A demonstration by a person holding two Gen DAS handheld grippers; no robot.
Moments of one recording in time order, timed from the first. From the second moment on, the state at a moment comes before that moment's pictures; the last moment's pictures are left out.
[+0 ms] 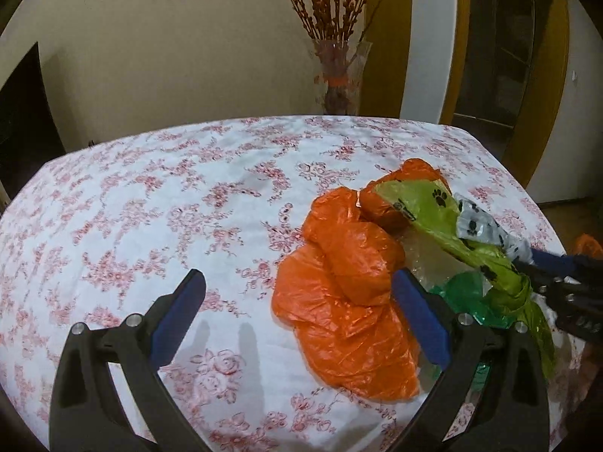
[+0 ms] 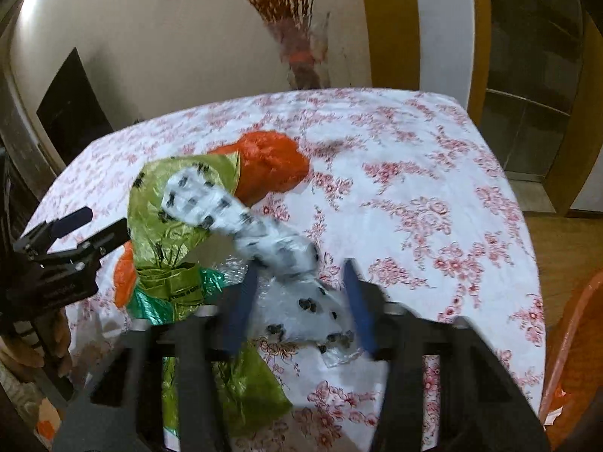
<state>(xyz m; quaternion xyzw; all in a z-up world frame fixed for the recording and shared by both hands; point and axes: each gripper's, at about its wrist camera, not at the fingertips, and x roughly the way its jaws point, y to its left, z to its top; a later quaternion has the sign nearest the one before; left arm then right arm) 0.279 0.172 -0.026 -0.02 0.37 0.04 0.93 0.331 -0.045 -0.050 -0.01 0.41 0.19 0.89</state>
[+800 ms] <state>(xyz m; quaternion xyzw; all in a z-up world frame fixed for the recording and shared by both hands) 0.310 0.164 -0.046 -0.06 0.43 0.04 0.90 0.313 -0.101 -0.038 0.04 0.39 0.14 0.91</state>
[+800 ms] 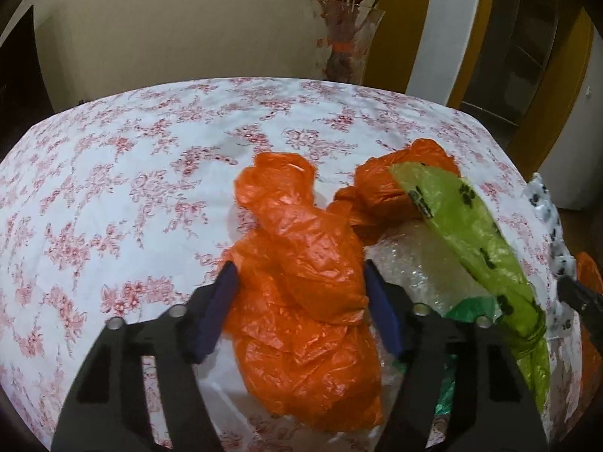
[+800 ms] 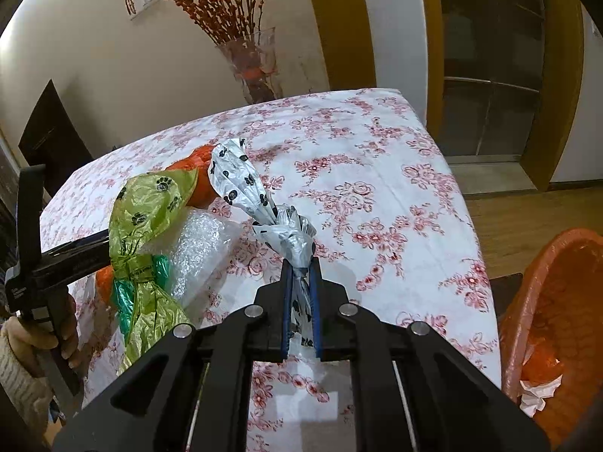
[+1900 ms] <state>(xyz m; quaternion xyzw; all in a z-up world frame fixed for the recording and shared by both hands) 0.248 0.122 0.043 -0.05 0.33 0.01 0.94 0.251 -0.180 0.013 0.09 0.32 0.10 0.94</state>
